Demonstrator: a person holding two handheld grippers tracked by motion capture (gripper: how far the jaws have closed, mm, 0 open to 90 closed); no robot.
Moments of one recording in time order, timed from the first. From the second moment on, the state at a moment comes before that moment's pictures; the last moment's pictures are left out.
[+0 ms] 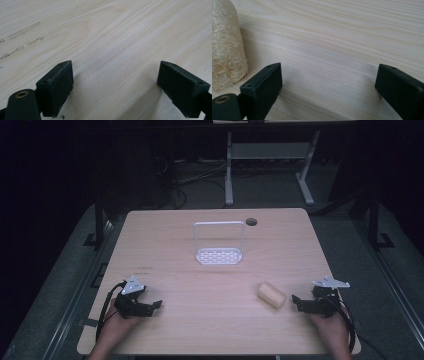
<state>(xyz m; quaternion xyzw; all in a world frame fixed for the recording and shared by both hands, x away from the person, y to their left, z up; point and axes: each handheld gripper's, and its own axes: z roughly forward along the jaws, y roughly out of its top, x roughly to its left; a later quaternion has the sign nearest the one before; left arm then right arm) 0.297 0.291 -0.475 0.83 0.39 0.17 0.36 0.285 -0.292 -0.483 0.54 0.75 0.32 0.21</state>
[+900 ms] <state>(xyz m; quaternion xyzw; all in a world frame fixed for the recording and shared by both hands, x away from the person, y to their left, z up) 0.296 0.291 -0.475 0.84 0.38 0.17 0.36 0.282 -0.294 -0.474 0.52 0.76 0.32 0.22</state>
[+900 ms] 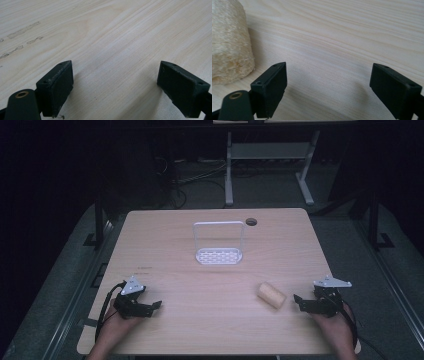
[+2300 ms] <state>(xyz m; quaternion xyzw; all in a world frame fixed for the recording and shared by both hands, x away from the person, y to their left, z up) 0.296 0.292 -0.475 0.84 0.38 0.17 0.36 0.272 -0.275 -0.424 0.45 0.78 0.39 0.18</state>
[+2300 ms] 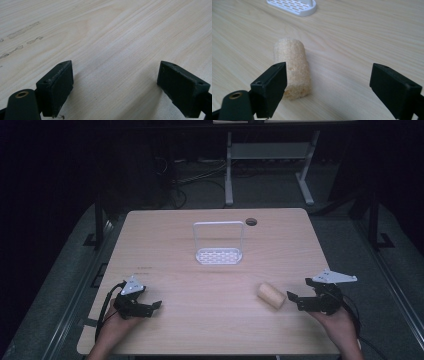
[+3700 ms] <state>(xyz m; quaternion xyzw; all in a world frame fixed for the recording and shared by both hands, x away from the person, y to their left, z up) 0.295 0.292 -0.475 0.84 0.38 0.17 0.36 0.301 -0.227 -0.423 0.37 0.84 0.37 0.14</state>
